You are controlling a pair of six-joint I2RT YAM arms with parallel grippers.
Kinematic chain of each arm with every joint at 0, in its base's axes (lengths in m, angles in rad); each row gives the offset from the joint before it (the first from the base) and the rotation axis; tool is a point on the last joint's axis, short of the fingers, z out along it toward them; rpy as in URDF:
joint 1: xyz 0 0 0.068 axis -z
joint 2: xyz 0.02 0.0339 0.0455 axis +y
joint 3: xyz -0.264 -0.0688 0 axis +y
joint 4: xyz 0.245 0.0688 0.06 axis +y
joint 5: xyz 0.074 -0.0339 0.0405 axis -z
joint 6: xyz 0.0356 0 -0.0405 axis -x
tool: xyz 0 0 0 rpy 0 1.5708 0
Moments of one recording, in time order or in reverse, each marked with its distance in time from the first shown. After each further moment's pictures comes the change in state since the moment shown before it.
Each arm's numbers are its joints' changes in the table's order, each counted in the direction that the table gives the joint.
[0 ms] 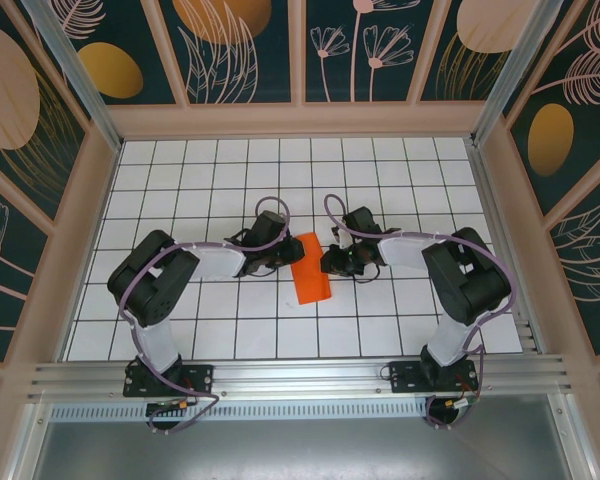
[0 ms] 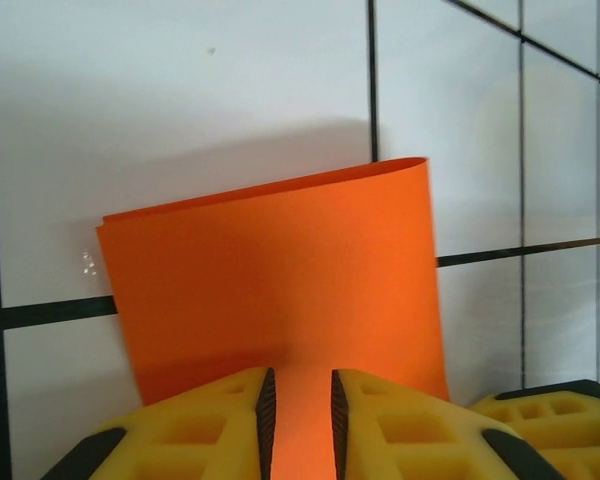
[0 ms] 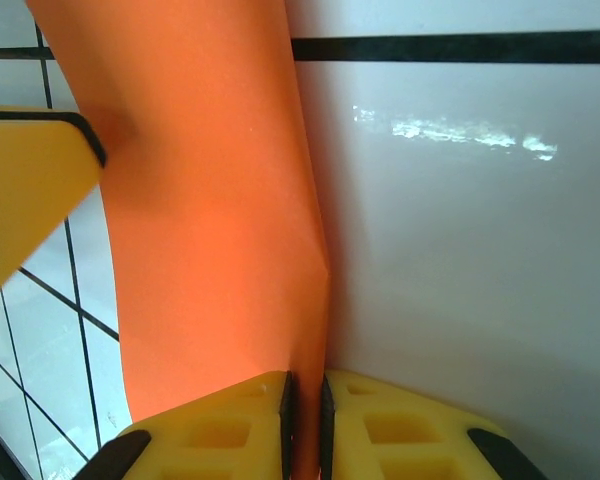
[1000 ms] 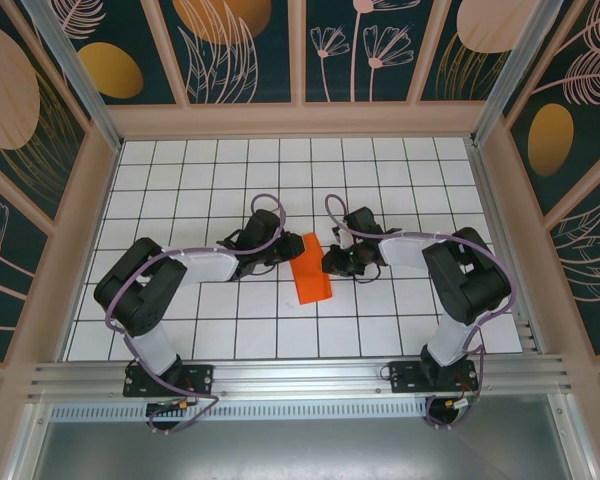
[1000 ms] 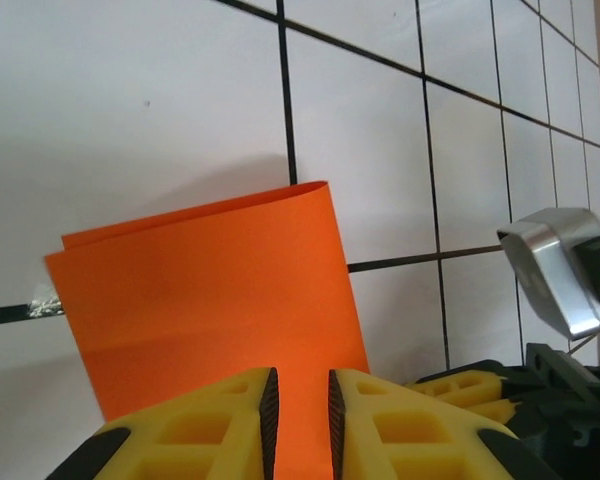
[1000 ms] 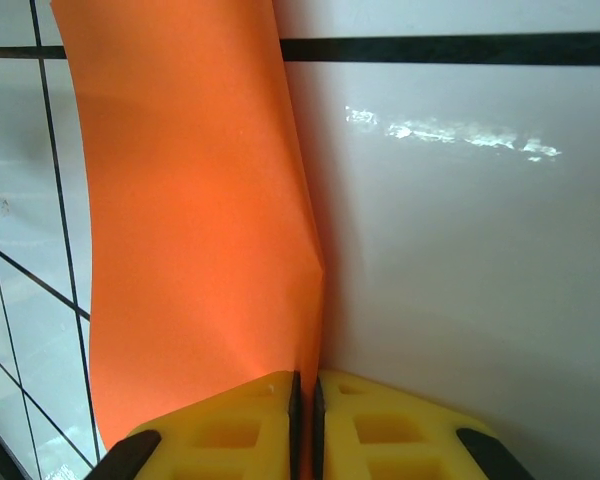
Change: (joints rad) left arm 0.000 -0.074 0.058 -0.077 0.012 0.005; right arm 0.011 0.000 0.006 -0.006 -0.006 0.011
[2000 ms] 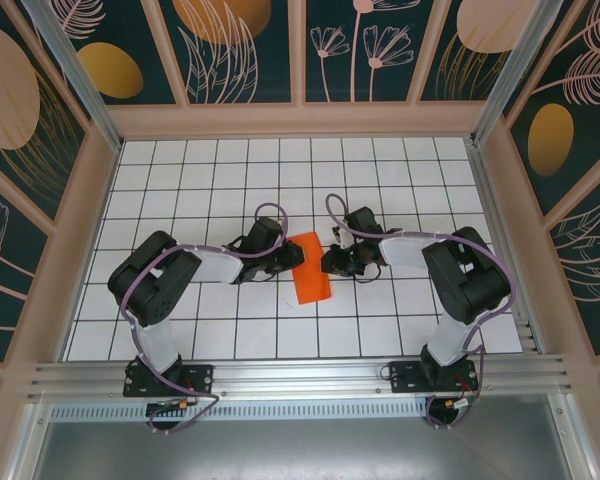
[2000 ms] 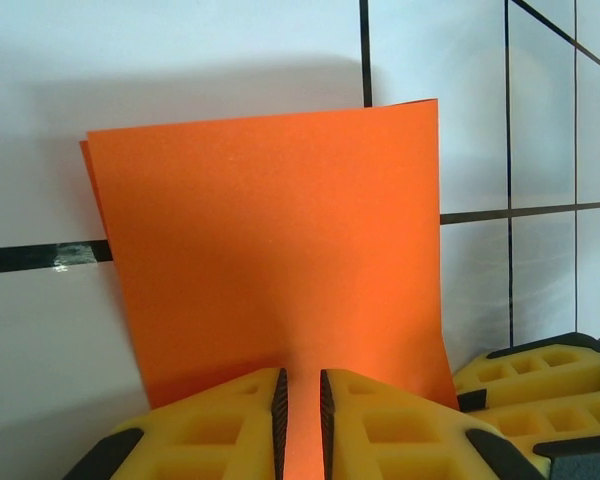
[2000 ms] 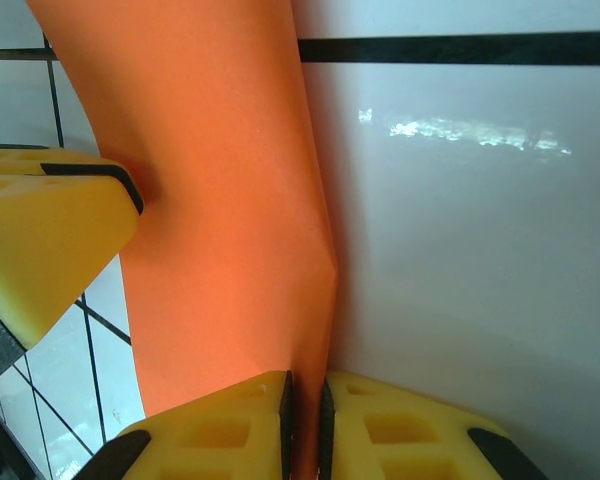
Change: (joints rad) left arm 0.000 0.091 0.020 -0.051 0.057 0.011; right arm 0.005 0.006 0.002 -0.007 -0.017 -0.004
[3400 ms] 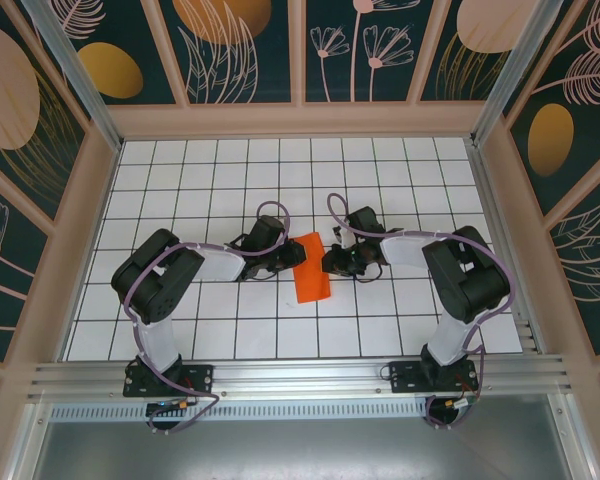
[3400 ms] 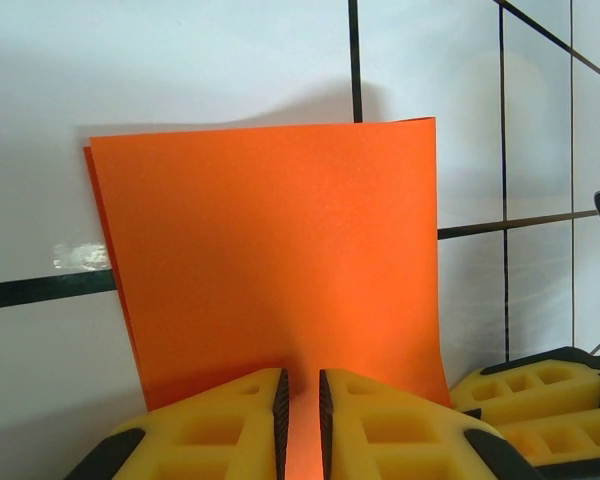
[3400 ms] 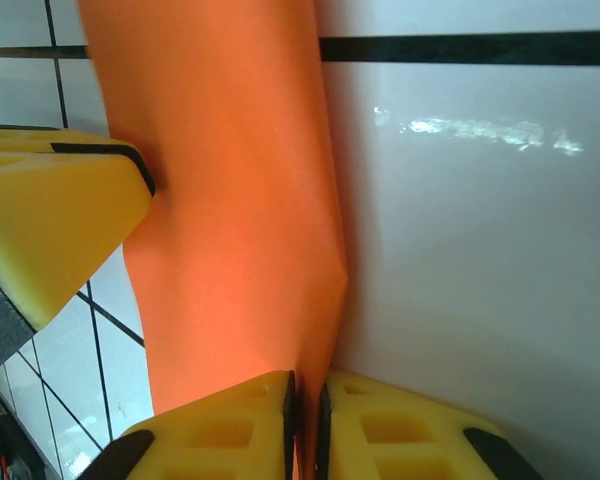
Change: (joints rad) left arm 0.000 0.025 -0.026 0.002 0.000 0.000; right arm 0.017 0.001 0.003 -0.003 -0.031 0.014
